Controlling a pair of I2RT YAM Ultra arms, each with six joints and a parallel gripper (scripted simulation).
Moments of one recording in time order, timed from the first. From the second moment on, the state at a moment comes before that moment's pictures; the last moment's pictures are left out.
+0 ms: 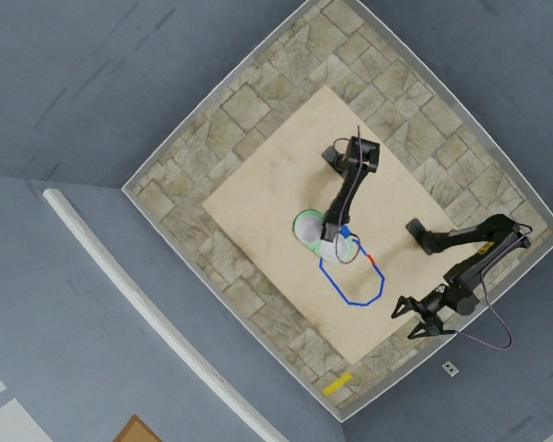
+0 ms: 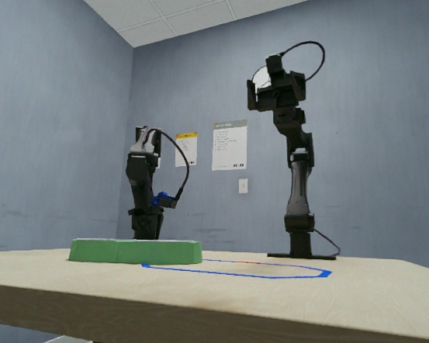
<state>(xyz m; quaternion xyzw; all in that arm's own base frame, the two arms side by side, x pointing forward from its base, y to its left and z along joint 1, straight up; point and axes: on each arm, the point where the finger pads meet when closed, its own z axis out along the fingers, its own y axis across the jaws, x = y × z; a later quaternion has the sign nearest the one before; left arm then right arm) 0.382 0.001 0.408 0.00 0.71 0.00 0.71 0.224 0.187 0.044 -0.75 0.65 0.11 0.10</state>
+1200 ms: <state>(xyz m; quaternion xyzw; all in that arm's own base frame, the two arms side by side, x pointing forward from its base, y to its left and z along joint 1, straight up) 0.382 0.001 0.408 0.00 0.71 0.00 0.71 0.224 0.187 0.044 -0.75 0.65 0.11 0.10</state>
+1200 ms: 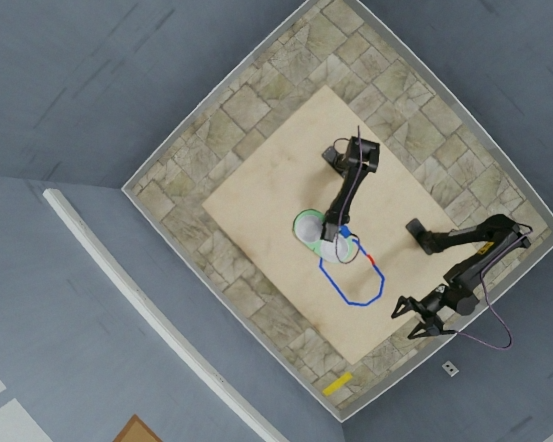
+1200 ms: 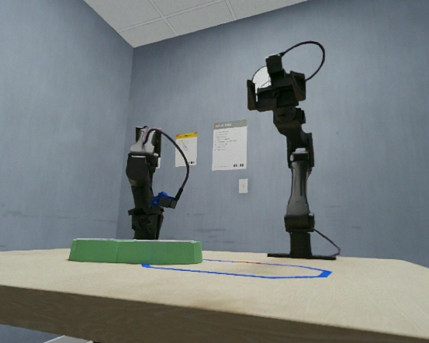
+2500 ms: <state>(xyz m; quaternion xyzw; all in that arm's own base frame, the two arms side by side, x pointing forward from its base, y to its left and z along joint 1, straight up) 0.382 0.001 0.408 0.00 0.71 0.00 0.71 0.230 0.271 0.044 -0.72 0.68 0.11 0.10</state>
